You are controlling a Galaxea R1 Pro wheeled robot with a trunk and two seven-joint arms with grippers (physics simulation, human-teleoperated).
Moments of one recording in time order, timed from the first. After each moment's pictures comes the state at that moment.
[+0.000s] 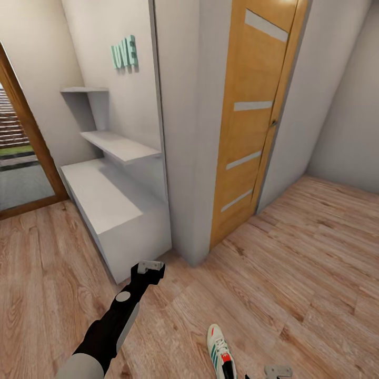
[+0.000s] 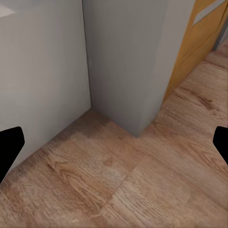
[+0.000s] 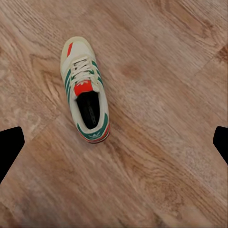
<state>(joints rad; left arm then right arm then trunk) -0.50 -0.07 -0.12 -0.87 0.00 0.05 0.00 -0.19 0.00 -0.04 -0.51 0.00 -0.07 0.01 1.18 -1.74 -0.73</state>
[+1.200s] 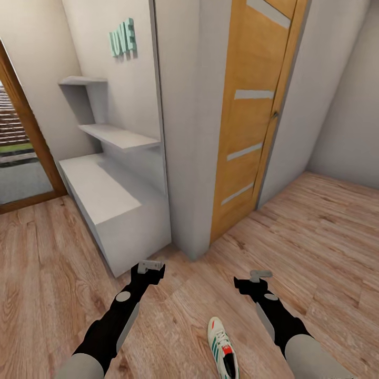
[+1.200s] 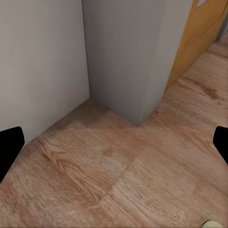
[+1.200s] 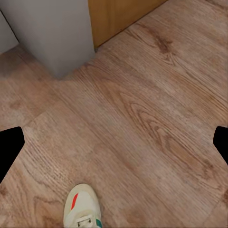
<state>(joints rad) -0.50 -0.07 -0.12 -0.87 0.00 0.05 0.00 -0.63 0.00 -0.03 -0.51 0.00 0.04 0.00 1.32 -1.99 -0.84</state>
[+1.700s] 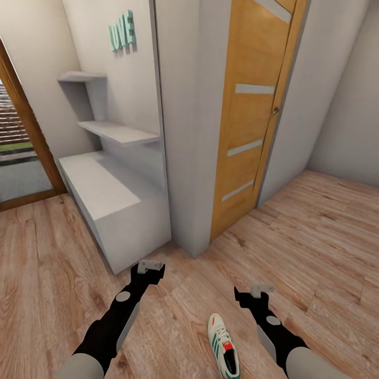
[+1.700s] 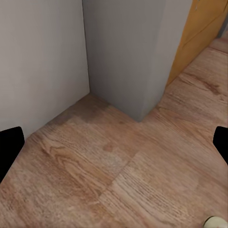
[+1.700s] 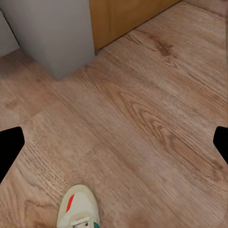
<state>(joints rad) -0.50 -0.07 -0.12 -0.87 0.00 0.05 0.00 -0.62 0.00 -0.03 -0.29 0.00 -0.29 0.01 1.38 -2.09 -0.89</state>
